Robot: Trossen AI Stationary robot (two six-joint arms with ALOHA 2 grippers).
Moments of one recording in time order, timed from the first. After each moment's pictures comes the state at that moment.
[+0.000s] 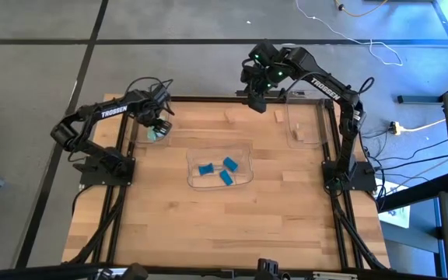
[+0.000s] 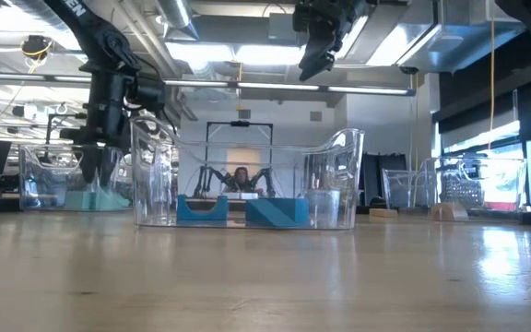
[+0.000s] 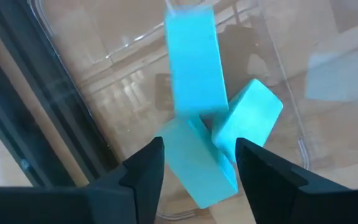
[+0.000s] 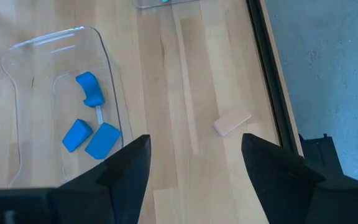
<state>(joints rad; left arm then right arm) 0.91 1.41 0.83 -0.85 -0.17 -0.25 -0.57 1.91 2.17 -1.28 -0.31 -0.35</state>
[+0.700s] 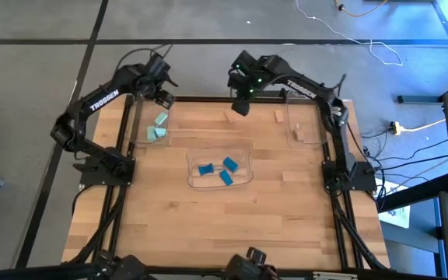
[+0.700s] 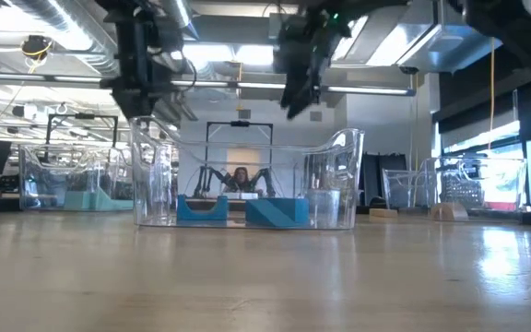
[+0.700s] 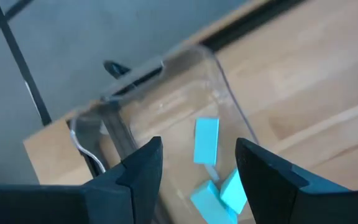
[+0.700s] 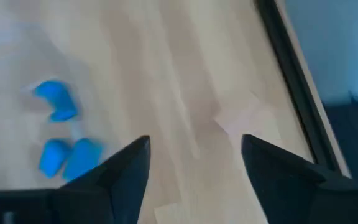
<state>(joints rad) 0.90 1.41 1.28 -1.02 -0.27 -0.12 -0.56 2.09 2.17 -1.22 -0.27 -0.20</state>
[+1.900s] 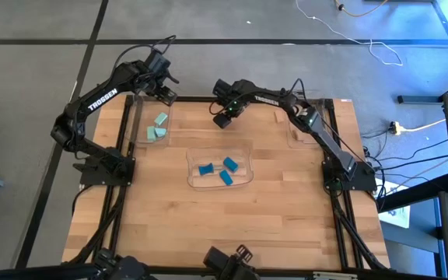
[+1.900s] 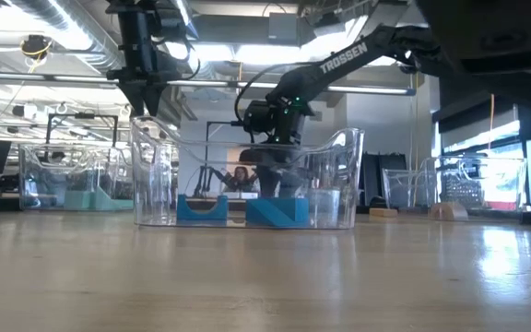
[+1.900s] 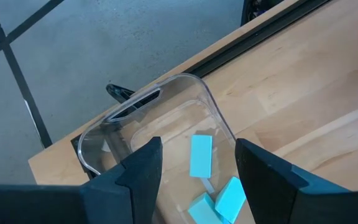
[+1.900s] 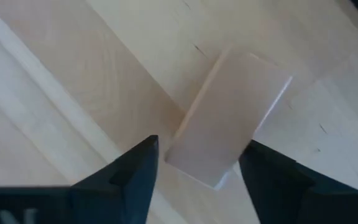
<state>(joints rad) 0.89 1.41 1.36 -1.03 -0.27 -0.10 -0.53 2.48 2.17 -1.04 -0.09 0.23</state>
